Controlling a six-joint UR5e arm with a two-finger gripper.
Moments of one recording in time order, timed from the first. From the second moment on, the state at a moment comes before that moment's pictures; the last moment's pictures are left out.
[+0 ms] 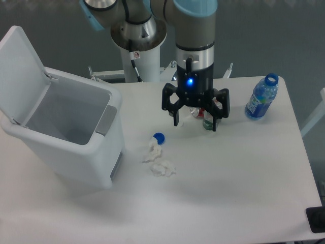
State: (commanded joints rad) arm 2.53 -1.71 -1.59 -1.00 1.43 0.80
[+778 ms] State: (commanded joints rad) arm 2.47 -1.83 -1.64 -1.00 1.47 0.80
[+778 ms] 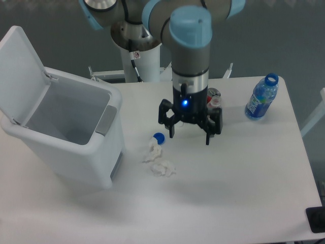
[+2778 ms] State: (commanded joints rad) arm 2.37 -1.95 -1.81 -1.06 1.57 0.73
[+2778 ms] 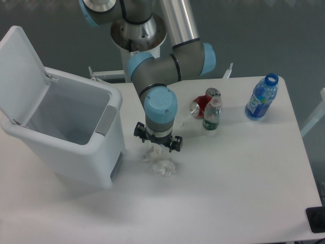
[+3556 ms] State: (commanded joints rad) arm 2.37 -1.97 -1.83 -1.06 1.63 0.73
